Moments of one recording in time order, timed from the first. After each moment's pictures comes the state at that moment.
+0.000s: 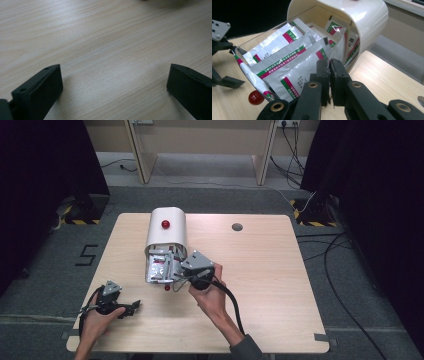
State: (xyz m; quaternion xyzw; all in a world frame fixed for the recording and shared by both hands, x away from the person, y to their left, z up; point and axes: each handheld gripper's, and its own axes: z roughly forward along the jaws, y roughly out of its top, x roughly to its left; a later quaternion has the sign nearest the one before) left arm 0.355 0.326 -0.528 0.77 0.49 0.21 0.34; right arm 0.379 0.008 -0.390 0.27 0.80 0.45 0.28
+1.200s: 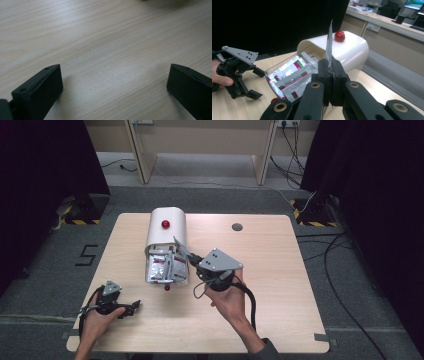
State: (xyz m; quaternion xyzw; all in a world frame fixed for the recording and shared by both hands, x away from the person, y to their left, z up) left arm 0.355 0.326 -0.528 0.77 0.49 0.21 0.34; right arm 0.349 -0.037 -0.339 0.23 0.77 0.53 0.28
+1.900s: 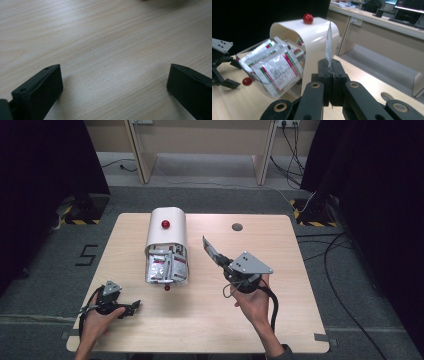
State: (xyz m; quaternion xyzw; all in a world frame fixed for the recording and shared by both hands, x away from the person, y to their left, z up) left arm 0.355 0.326 -0.528 0.77 0.49 0.21 0.34; right arm 0.353 -0.098 -0.358 0.27 0.75 0.52 0.30
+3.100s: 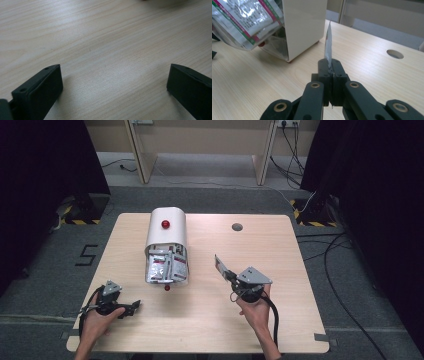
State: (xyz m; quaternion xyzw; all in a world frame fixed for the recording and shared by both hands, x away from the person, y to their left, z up) left arm 0.355 0.326 -0.528 0.77 0.49 0.21 0.34; right arm 0.374 -0.122 -0.451 0.34 0.76 0.49 0.26
